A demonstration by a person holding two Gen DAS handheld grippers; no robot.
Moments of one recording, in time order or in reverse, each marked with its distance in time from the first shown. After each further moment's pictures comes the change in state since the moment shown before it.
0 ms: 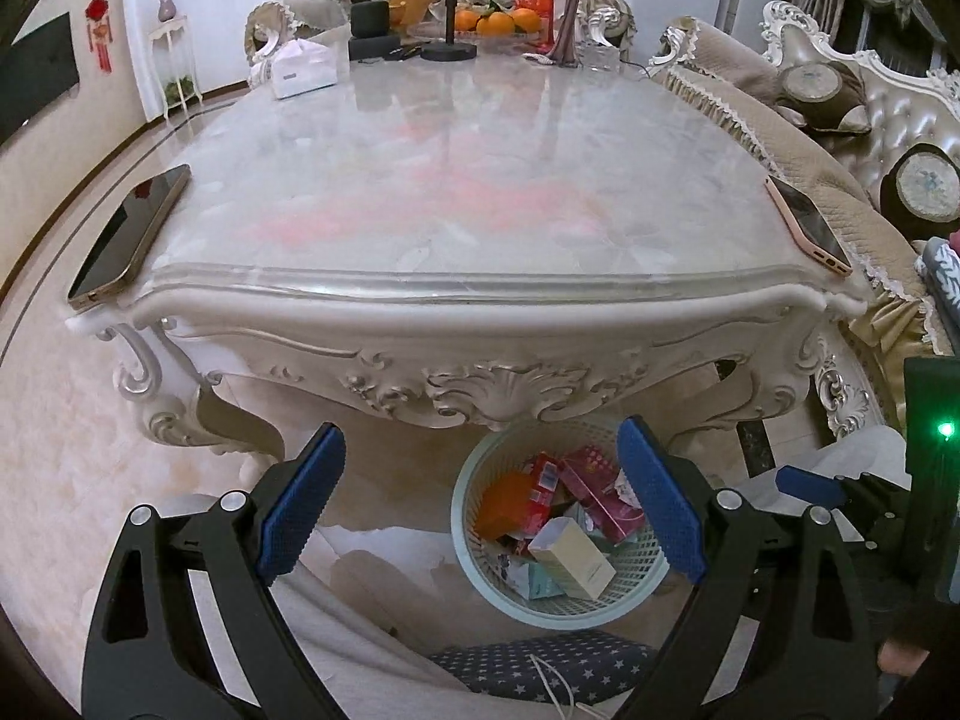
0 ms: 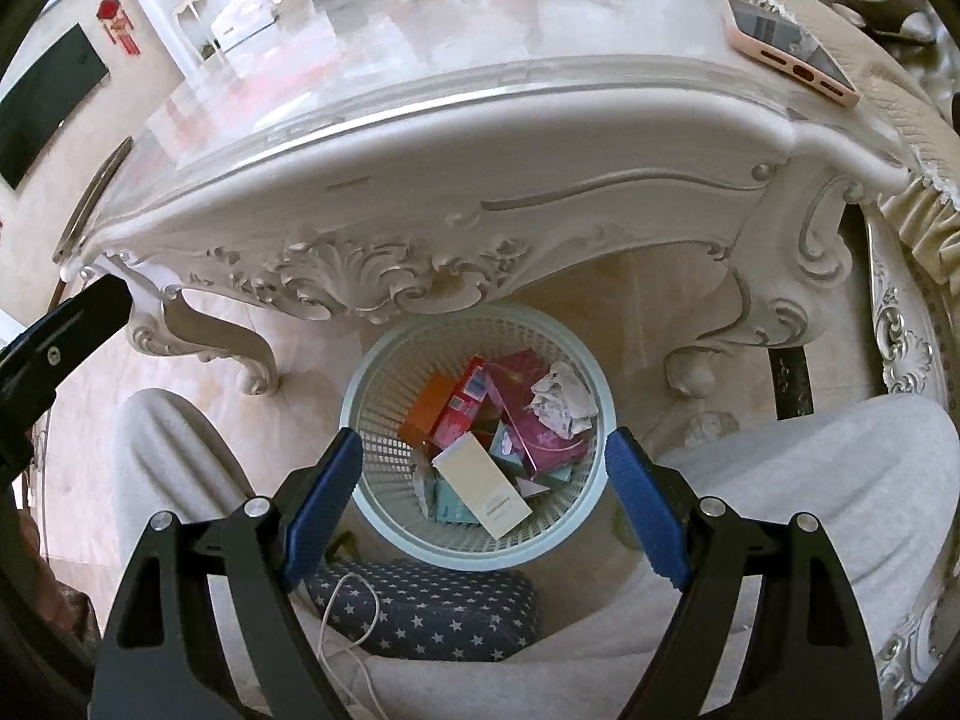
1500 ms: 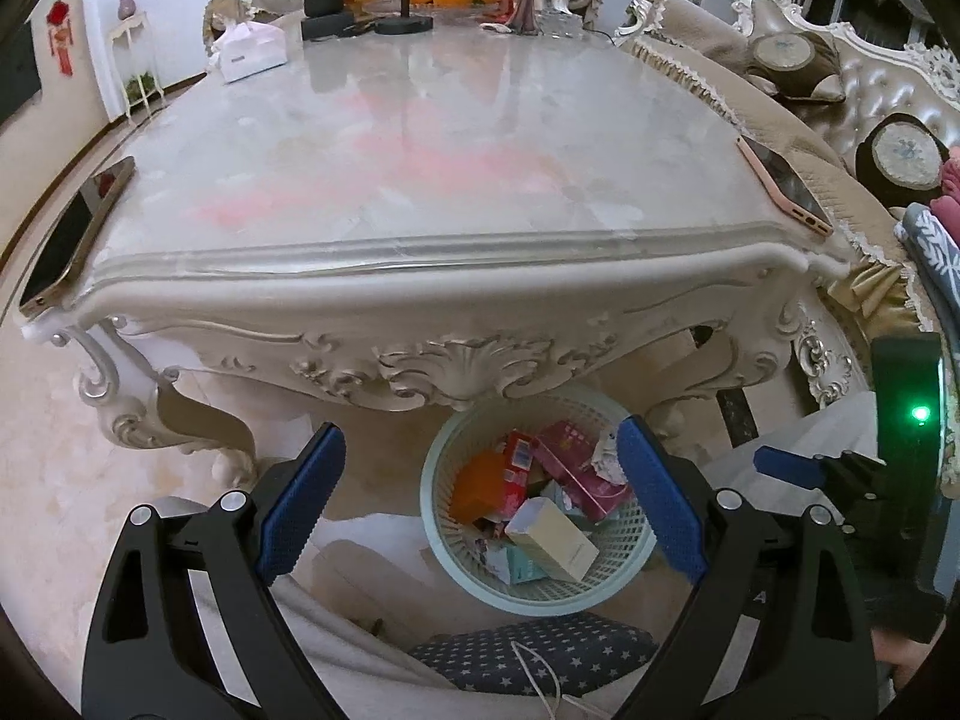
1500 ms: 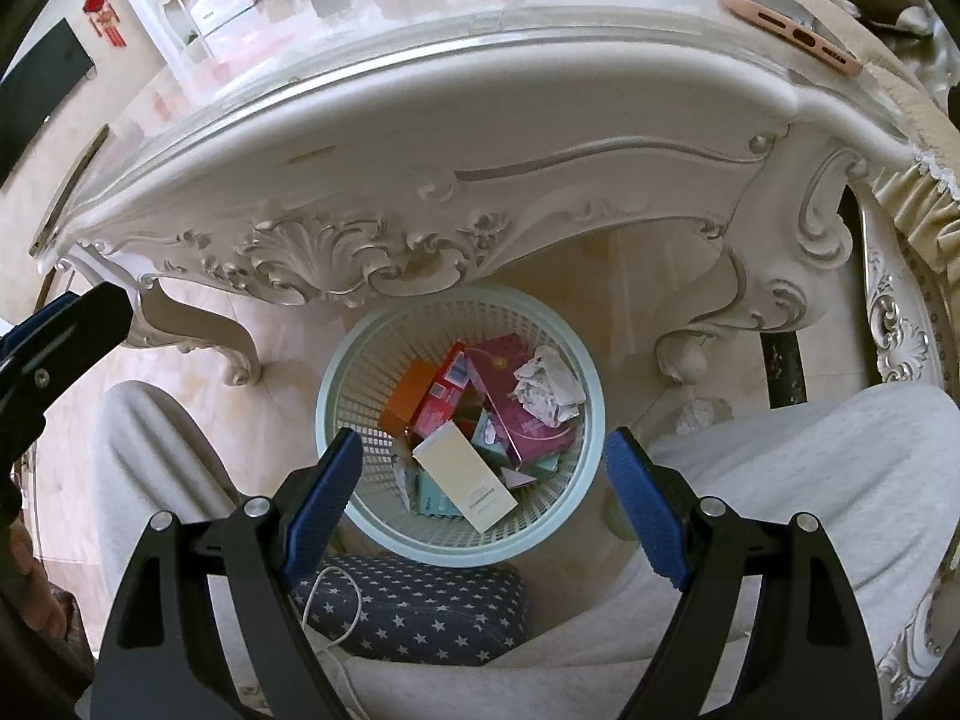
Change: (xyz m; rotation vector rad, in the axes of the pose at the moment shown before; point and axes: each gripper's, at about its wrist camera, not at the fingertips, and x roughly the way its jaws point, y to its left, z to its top) left arm 0.019 -0.013 -0.004 0.057 0.053 -0.059; right arm 0.012 -0.006 -0.004 0.010 0.026 -0.030
